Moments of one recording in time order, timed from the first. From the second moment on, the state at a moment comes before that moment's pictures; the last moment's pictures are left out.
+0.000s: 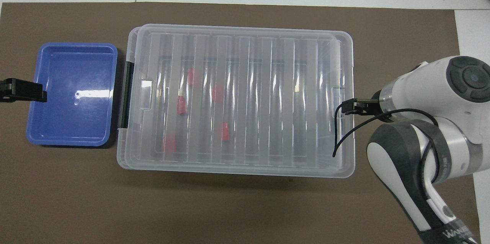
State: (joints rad) left arm 0.03 -0.10 -0.06 -1.65 0.00 1.61 -0.04; right arm 0.14 -0.03 0.01 -2.02 -0.02 1.98 0.27
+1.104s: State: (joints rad) left arm 0.03 -0.10 -0.06 -1.65 0.00 1.61 -0.04; right arm -0.14 -0.03 0.01 -2.03 -0.02 1.98 -0.17
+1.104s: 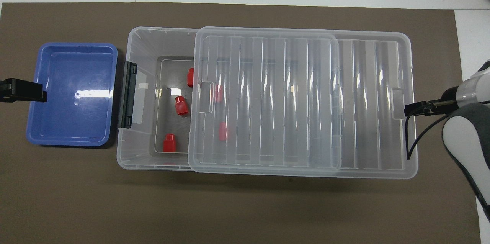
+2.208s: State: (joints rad) left arm -0.26 -0.07 -0.13 -1.91 -0.01 1.93 -0.57; right arm -0.21 -0.05 0.01 -1.96 -0.02 1.94 -0.23
